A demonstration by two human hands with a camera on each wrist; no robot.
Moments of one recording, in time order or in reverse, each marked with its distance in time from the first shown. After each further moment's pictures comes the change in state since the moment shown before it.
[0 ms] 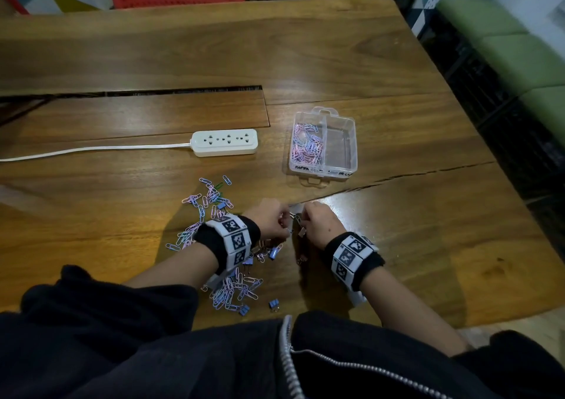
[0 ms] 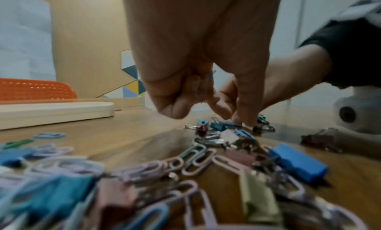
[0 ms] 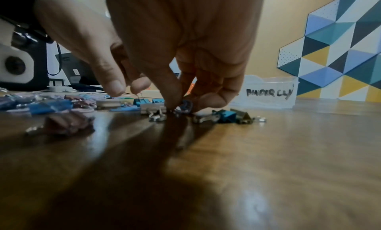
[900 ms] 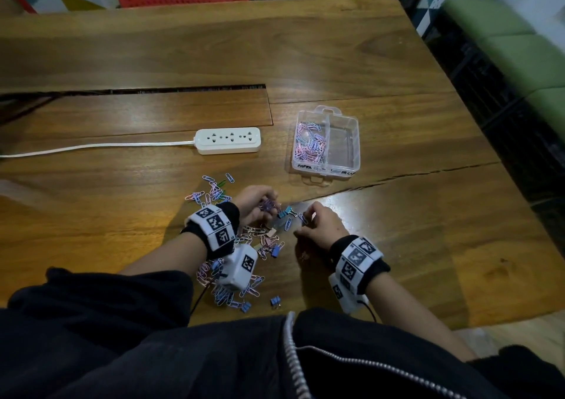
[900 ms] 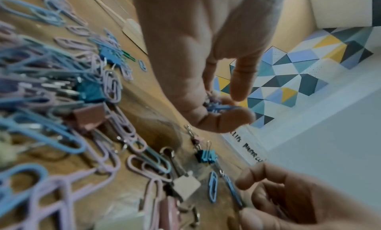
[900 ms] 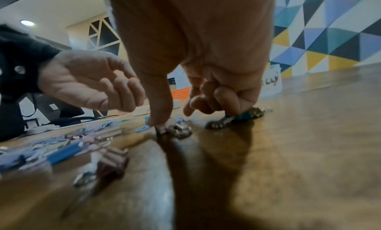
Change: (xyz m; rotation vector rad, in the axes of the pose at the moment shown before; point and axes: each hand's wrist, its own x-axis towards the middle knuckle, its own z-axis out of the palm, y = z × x) left_hand 0.001 -0.021 -0.018 -1.343 -0.028 -0.298; right_hand -0.014 -0.004 -0.004 0.283 -0.083 0.182
